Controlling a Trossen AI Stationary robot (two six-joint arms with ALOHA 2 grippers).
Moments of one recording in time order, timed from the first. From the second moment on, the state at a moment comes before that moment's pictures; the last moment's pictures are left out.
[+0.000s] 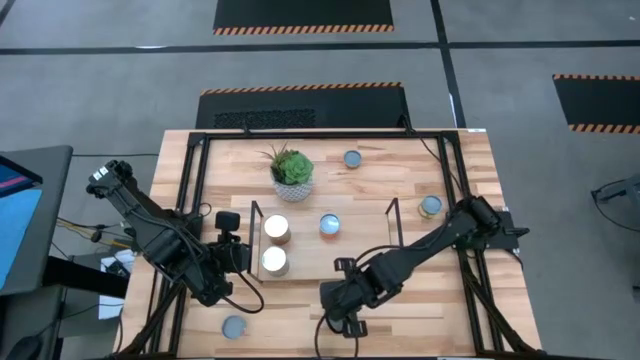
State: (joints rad) left arm -0.73 1.38 1.40 -1.31 -0.62 -0.45; right arm 0.51 2.02 1.89 -0.98 0.04 0.42
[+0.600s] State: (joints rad) left arm -0.73 1.38 1.40 -1.32 -0.62 -0.45; right arm 0.26 2.02 2.02 -1.04 0.05 -0.02
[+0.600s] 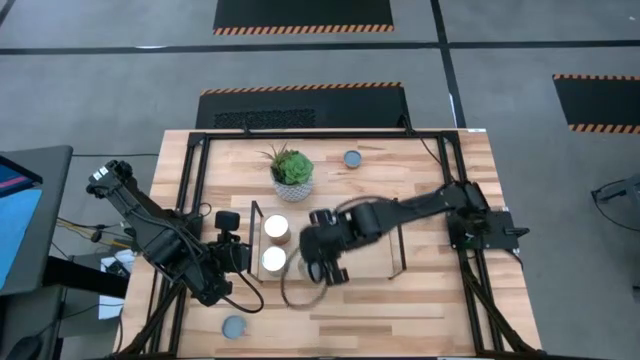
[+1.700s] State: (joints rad) left arm -0.73 1.38 1.40 -1.32 -0.62 -0.45; right arm 0.11 2.02 1.92 -0.93 -0.07 0.03
